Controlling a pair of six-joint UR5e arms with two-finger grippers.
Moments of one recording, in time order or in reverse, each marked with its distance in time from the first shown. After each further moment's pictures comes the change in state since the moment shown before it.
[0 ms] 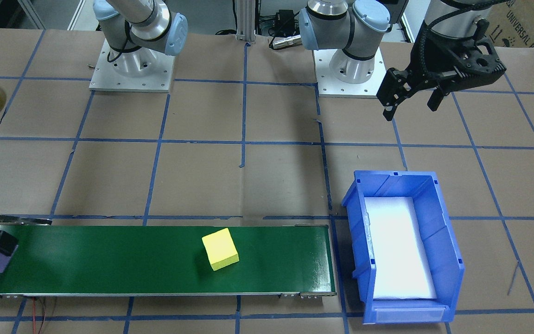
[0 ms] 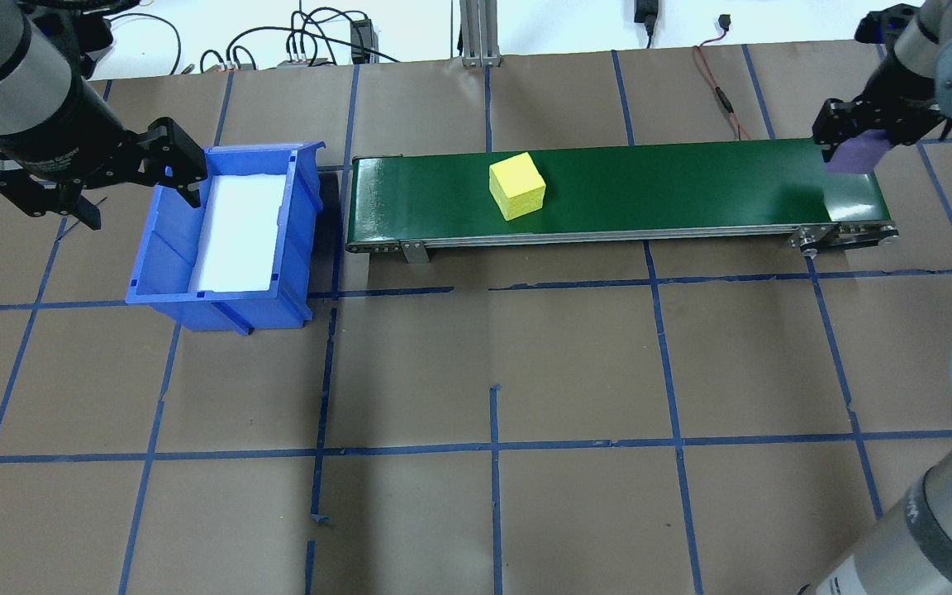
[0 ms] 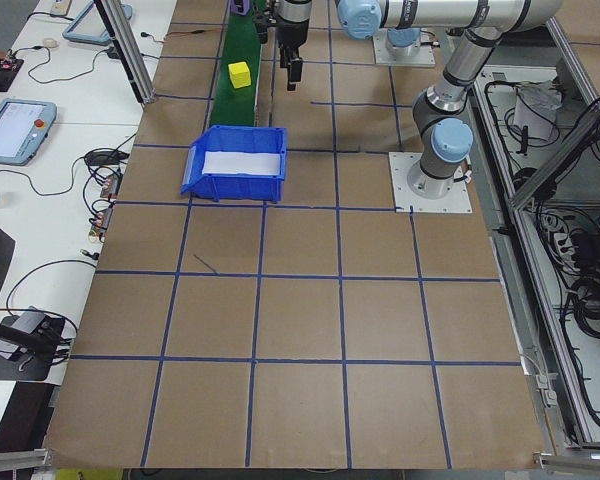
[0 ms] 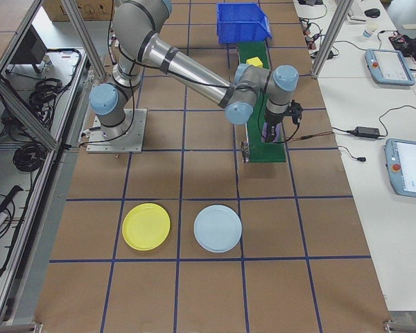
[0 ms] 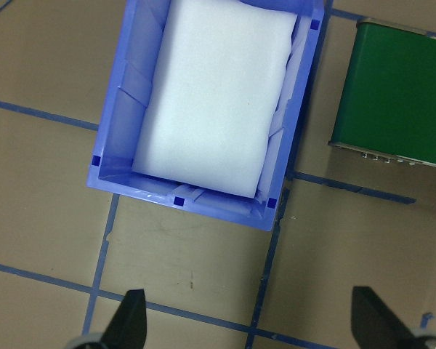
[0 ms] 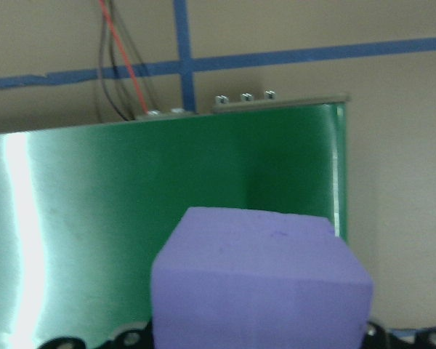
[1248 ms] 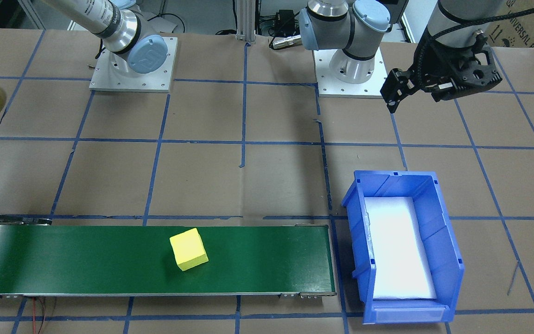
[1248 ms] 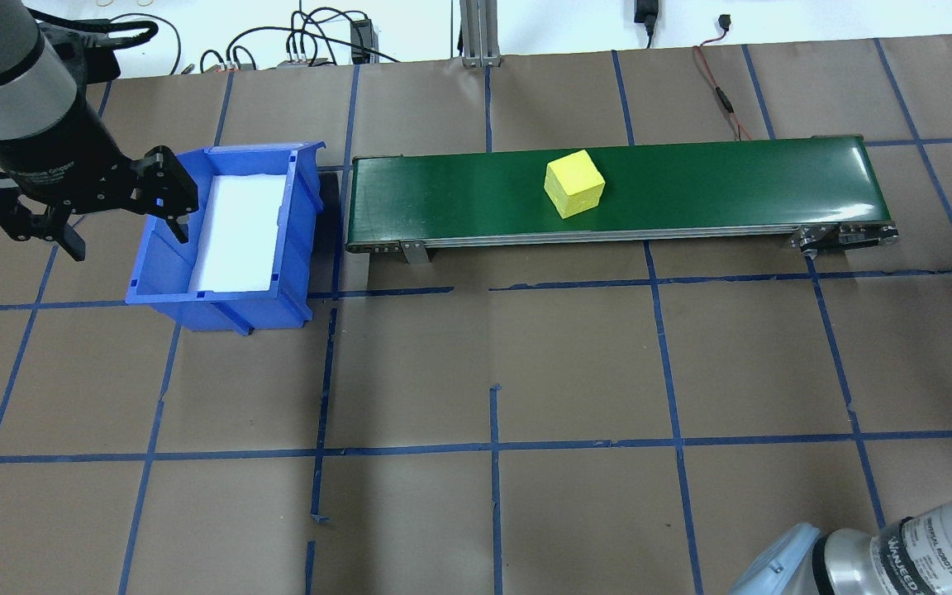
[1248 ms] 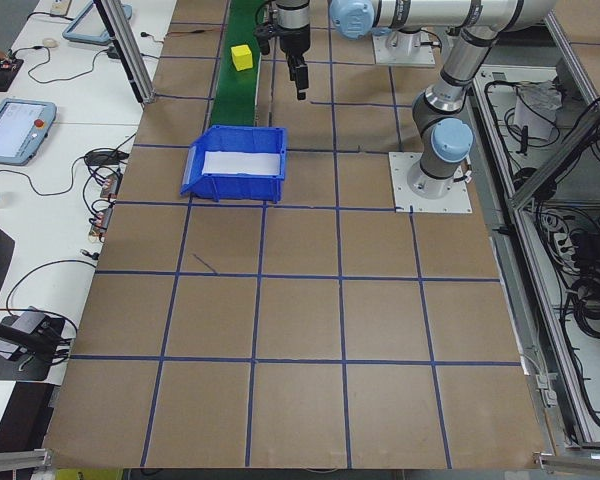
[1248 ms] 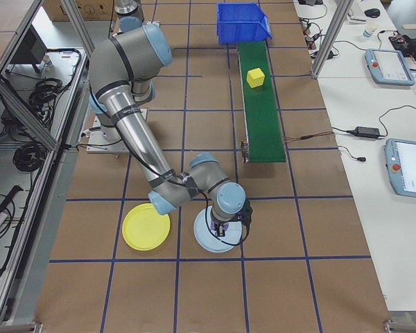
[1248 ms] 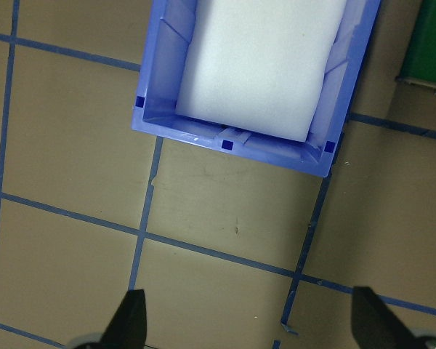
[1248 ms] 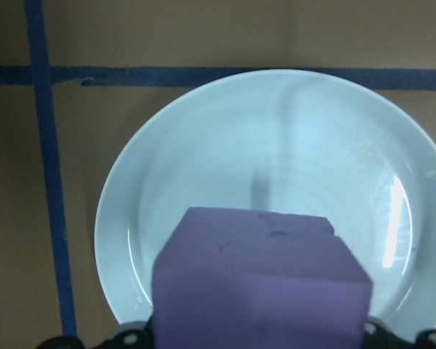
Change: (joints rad) left arm 0.005 -0.043 0.050 -0.176 0.030 -0.007; right arm -0.552 0.106 0.050 -0.037 -0.014 -0.647
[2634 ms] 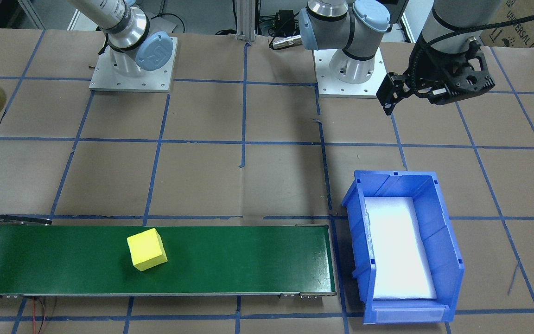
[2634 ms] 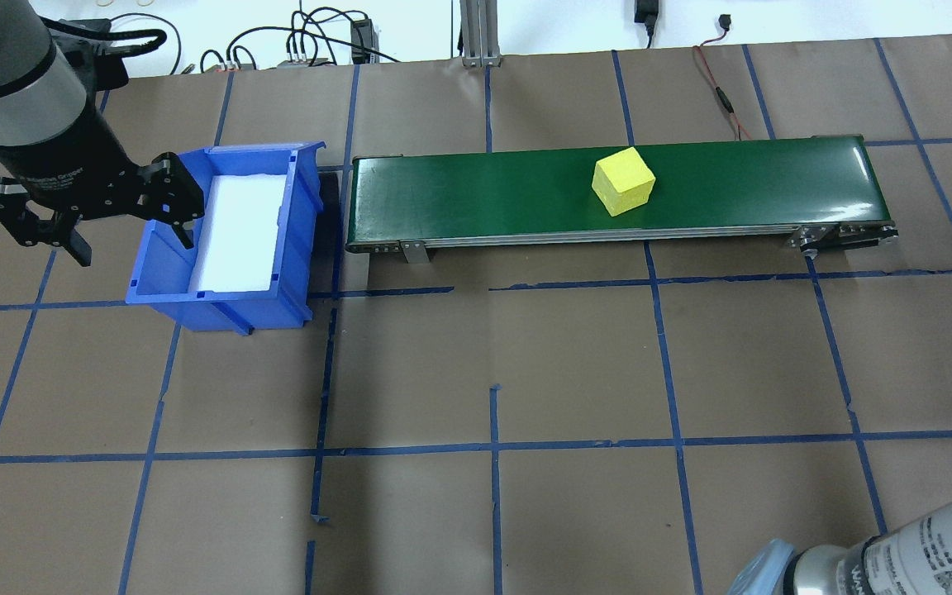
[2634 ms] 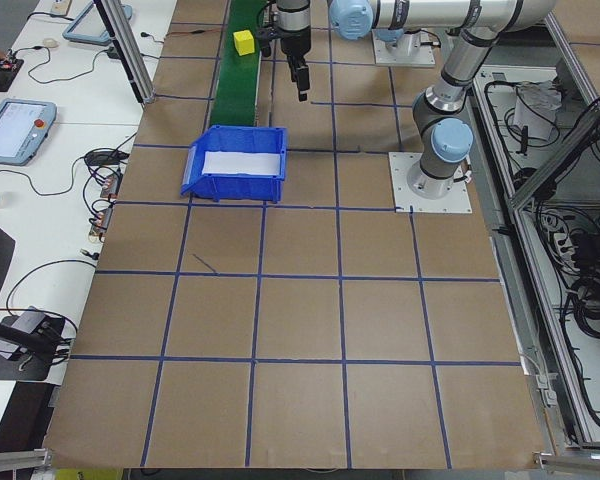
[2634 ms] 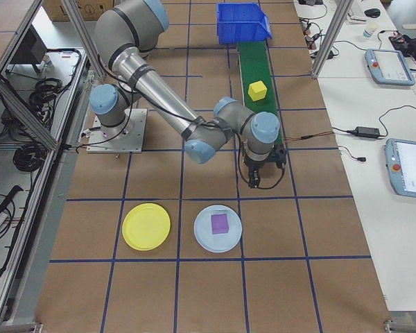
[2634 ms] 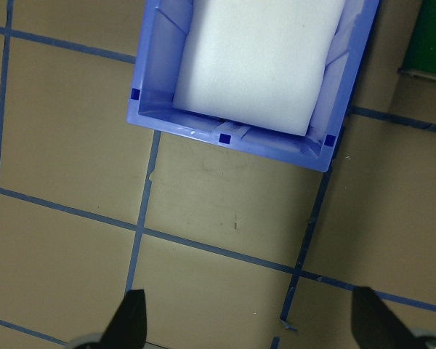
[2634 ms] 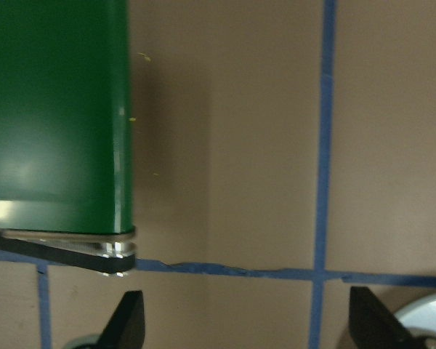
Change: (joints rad) left arm -0.006 0.000 -0.013 0.000 0.003 -0.004; right arm 0.359 -0.143 -0.015 0.051 0.086 0.299
